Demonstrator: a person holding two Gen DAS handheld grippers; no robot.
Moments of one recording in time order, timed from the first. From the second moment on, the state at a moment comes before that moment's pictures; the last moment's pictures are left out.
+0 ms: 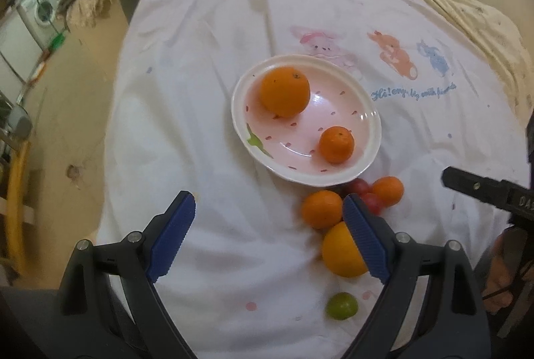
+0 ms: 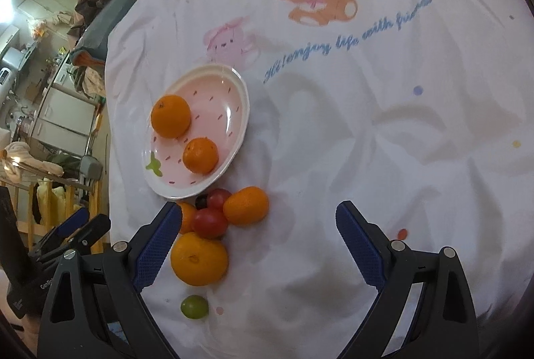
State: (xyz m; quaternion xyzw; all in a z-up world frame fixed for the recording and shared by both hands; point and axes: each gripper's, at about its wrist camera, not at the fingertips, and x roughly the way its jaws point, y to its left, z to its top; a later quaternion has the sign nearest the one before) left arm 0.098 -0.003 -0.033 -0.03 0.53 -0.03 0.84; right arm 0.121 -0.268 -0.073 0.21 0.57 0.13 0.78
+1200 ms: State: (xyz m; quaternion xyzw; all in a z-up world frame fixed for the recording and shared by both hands) left arm 0.095 -0.020 -0.041 -0.04 0.54 -0.04 0.84; right arm 0.137 -0.284 -0.101 0.31 0.58 0.13 0.74
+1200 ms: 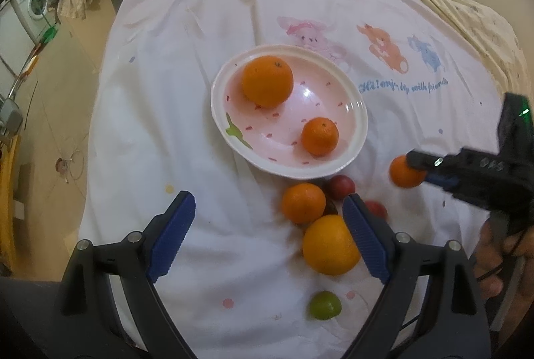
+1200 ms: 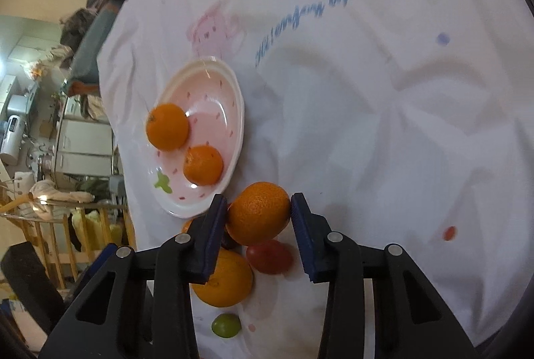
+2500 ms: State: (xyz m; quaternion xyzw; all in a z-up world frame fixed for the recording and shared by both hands) left arm 0.083 -0.094 -0.072 0.00 0.65 -0.05 0.76; right arm 0.130 -0.318 -0.071 0.36 0.52 0.14 0.76
